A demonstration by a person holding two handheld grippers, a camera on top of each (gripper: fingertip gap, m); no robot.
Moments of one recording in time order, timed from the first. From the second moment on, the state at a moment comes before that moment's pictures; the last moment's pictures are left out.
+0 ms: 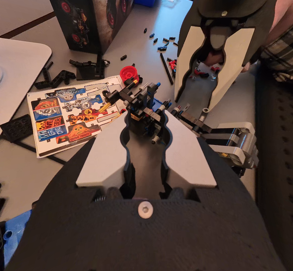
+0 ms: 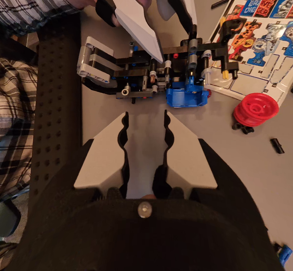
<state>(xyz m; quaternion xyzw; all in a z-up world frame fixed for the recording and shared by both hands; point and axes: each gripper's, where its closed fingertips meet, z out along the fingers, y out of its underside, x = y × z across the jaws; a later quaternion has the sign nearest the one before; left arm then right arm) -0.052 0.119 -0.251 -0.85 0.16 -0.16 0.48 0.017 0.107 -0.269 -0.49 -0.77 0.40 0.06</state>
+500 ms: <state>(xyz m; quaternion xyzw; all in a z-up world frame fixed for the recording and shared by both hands) -0.062 0.112 -0.242 -0.84 0.18 -0.18 0.47 0.003 0.140 -0.242 -0.51 -0.73 0.43 0.15</state>
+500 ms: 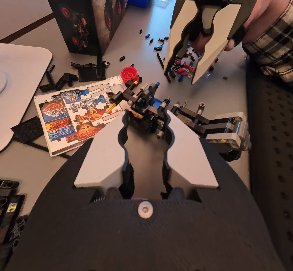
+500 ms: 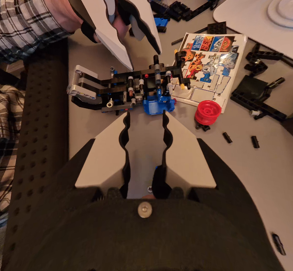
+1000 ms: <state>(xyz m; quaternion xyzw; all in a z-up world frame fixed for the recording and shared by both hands) -0.088 0.157 -0.217 -0.84 0.26 -0.12 0.46 -0.037 0.185 -0.224 -0.51 -0.70 0.40 0.30</state>
